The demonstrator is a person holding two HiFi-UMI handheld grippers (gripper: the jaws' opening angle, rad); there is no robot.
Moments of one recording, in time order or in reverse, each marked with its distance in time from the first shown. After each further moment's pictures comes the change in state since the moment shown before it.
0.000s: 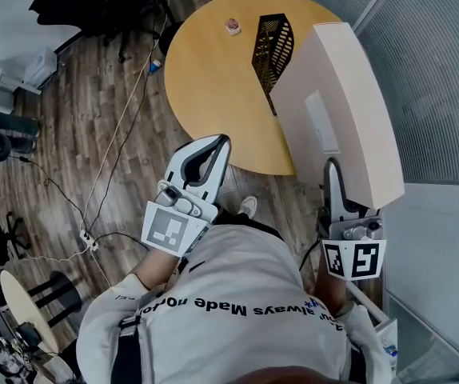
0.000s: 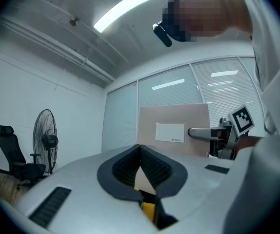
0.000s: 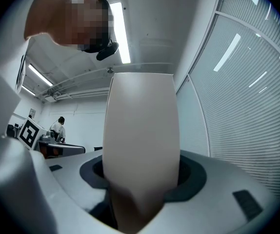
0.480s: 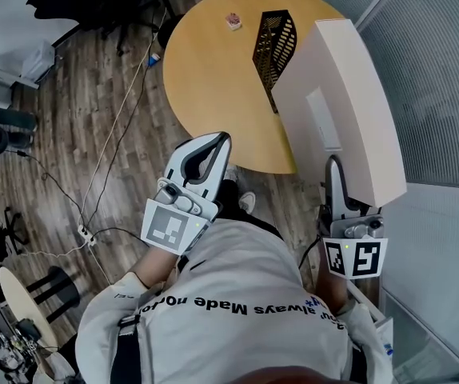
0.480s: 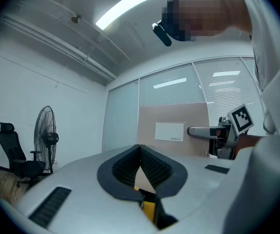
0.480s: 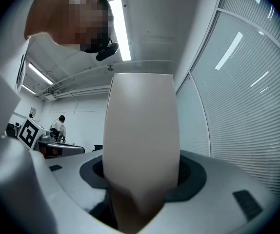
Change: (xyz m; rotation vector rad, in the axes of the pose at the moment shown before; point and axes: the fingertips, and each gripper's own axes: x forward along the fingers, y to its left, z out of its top) left arm 0.012 0.012 -0.012 -0.020 0.019 0.009; right arm 0.019 -0.005 -0.009 -0.005 0.022 0.009
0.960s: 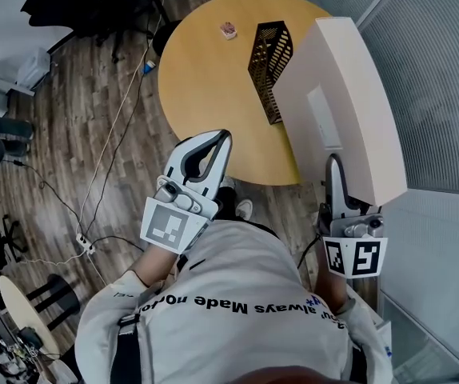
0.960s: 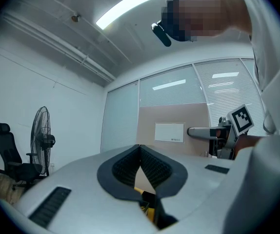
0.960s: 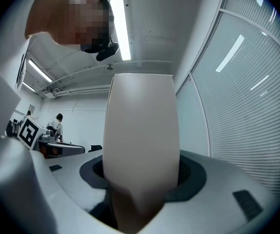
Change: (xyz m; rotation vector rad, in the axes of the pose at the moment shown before) left arm 0.036 0.024 0.009 0.003 -0.034 -0.027; right arm 0.037 -0.014 0.005 -0.024 -0.014 -0.020
